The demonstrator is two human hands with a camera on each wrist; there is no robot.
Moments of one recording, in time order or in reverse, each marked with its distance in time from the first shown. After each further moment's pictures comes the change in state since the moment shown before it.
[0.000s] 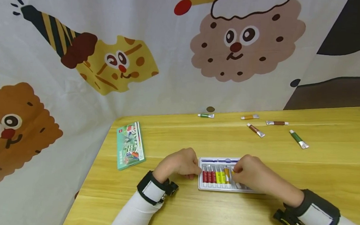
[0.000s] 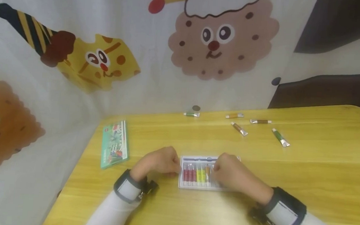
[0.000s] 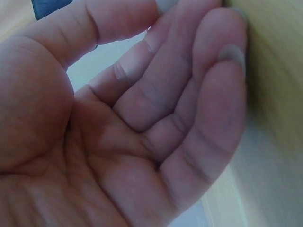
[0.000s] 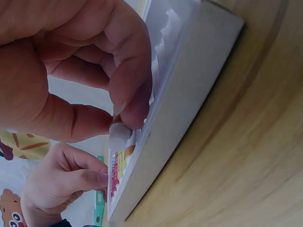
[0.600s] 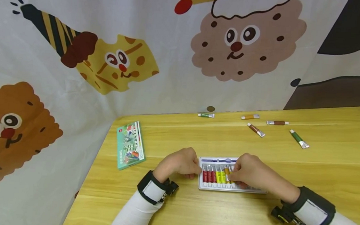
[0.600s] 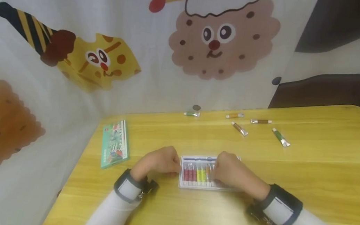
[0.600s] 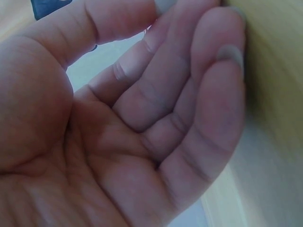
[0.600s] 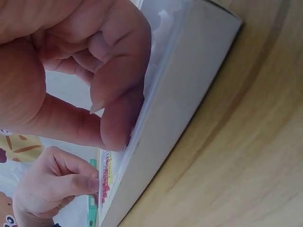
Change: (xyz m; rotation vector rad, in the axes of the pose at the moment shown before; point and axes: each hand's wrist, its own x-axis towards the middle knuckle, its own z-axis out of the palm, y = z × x) left_hand 0.002 -0.001 0.001 0.008 -0.005 0.007; right_hand 0.005 -0.004 0.003 0.019 -0.021 0.183
